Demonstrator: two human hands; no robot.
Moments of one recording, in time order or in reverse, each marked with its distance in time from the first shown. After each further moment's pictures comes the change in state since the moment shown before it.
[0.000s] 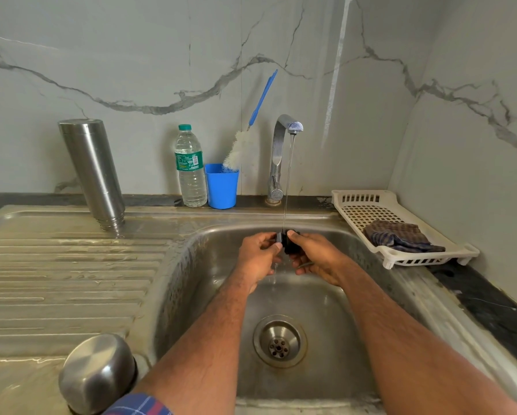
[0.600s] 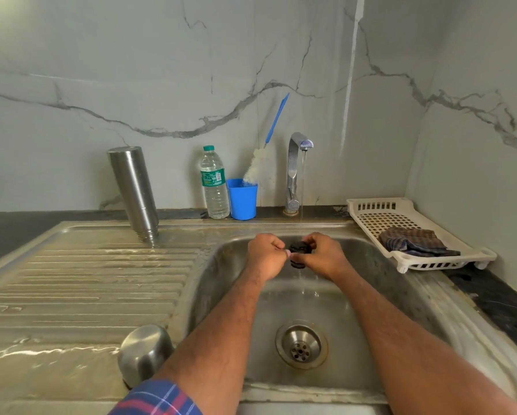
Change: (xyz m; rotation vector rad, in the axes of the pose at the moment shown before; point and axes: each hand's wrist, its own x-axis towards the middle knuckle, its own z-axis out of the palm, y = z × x) left_hand -0.014 0.033 -0.021 0.382 0.167 0.059; right_hand -0.003 -0.004 0.015 -0.451 0.214 -0.256
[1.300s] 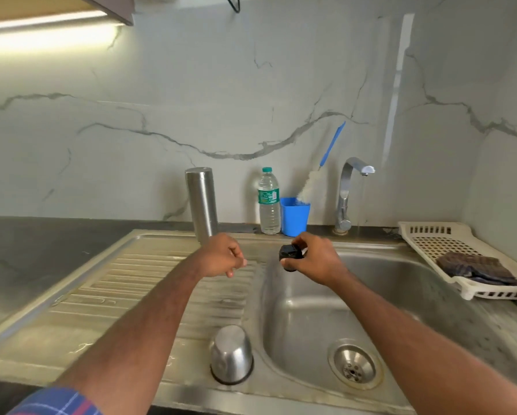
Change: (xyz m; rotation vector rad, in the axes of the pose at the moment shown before) left_hand -0.017 -0.040 -0.229 0.416 -0.124 0.094; right_hand -0.019 -0.118 0.064 -0.128 -0.051 -0.295
